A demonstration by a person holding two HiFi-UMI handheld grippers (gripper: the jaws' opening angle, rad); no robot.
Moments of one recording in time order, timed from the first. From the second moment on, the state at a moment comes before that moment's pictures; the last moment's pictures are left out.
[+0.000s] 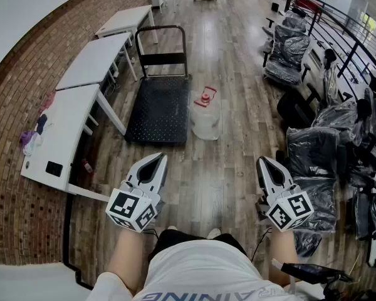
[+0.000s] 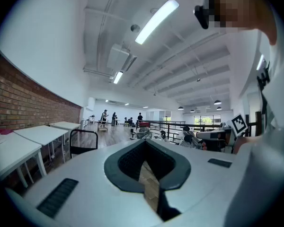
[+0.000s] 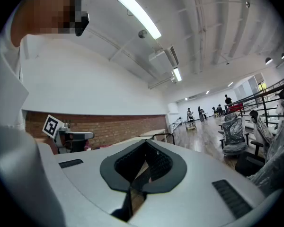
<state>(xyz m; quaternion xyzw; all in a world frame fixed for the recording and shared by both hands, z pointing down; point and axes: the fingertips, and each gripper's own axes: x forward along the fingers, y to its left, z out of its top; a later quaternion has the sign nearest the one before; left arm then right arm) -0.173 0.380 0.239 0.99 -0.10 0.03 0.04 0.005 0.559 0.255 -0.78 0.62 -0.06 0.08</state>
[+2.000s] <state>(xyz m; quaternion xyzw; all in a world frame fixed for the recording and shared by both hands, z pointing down) 0.003 0.047 0.293 0.99 -0.13 0.03 0.10 0.185 0.222 0.293 -0.76 0.64 -0.12 0.02</state>
